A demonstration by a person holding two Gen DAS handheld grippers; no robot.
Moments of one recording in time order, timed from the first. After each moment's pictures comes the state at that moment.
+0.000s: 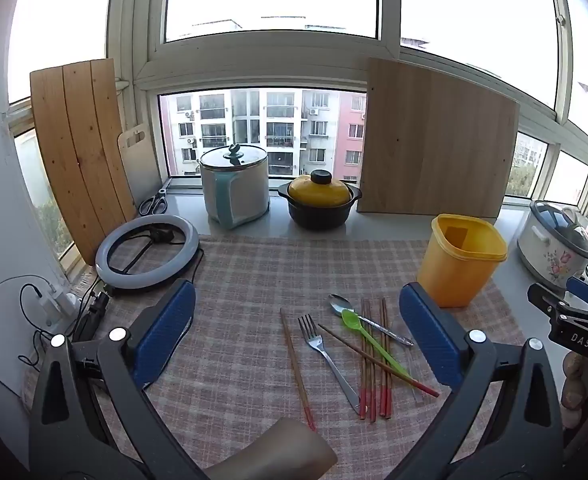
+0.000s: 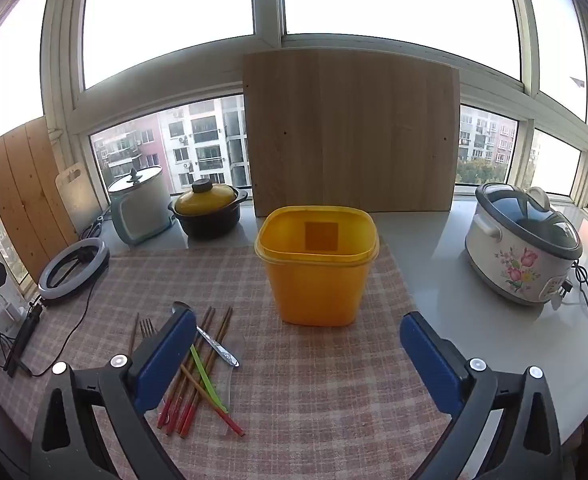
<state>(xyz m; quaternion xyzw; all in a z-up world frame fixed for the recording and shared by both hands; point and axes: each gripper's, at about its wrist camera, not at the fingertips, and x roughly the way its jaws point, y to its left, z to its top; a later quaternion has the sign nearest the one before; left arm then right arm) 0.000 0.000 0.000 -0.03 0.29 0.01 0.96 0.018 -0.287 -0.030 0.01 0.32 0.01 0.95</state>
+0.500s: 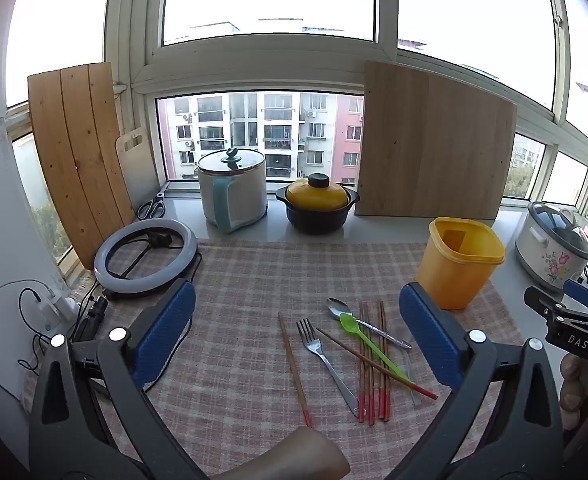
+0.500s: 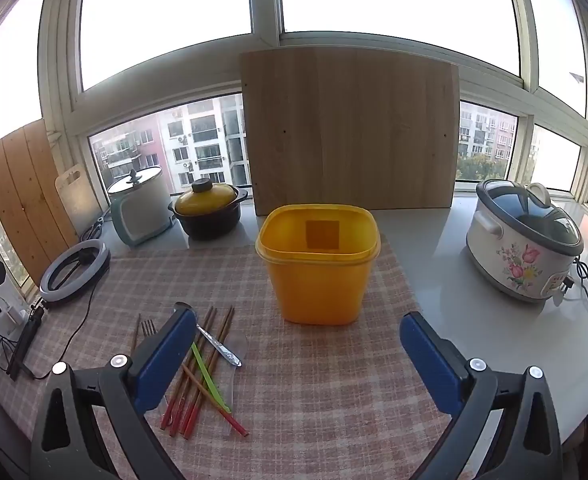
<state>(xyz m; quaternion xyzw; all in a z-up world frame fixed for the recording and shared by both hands) 0.000 -0.002 -0.001 -0.02 0.28 0.01 0.96 0.019 -0.287 -0.031 0.02 0.31 0.01 0.95</state>
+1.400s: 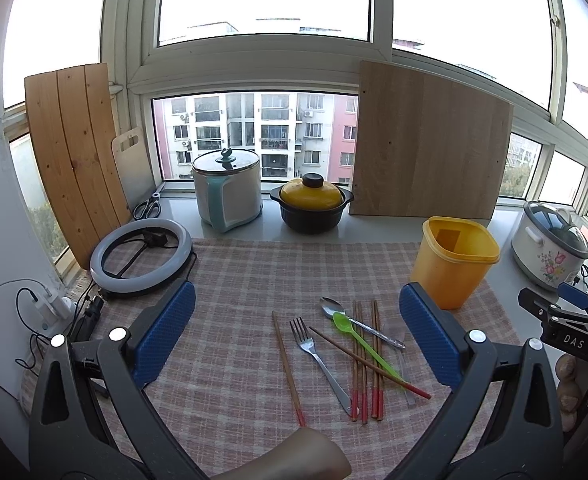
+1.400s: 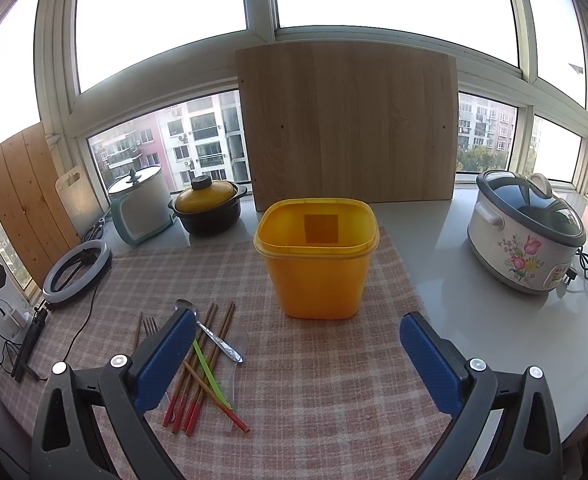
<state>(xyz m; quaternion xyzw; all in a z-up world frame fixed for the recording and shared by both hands) 0.002 -0.005 0.001 -0.02 0.28 0.01 0.96 0.017 -0.289 -0.033 0.03 0.32 0.02 0.95</state>
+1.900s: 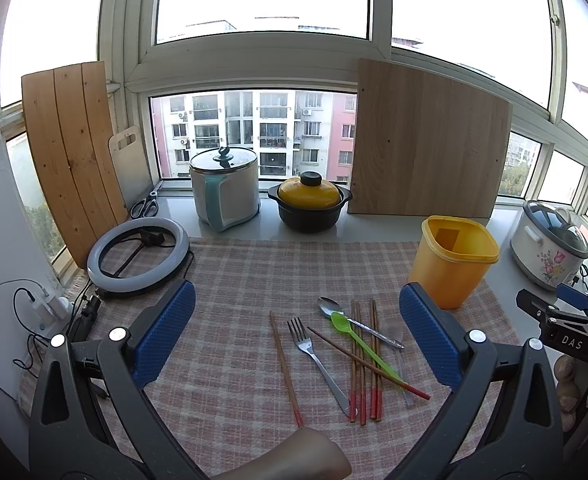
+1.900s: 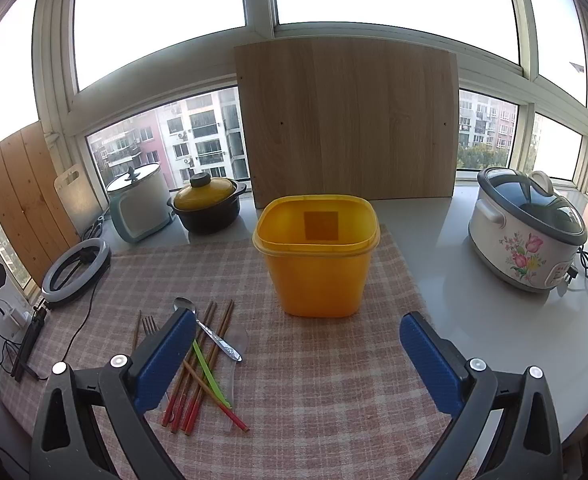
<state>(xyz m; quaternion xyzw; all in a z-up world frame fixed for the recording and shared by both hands) 0.003 -0.007 0.000 -0.03 0.28 0.01 0.96 0.019 -0.288 -0.035 0.03 0.33 0.01 0.95</state>
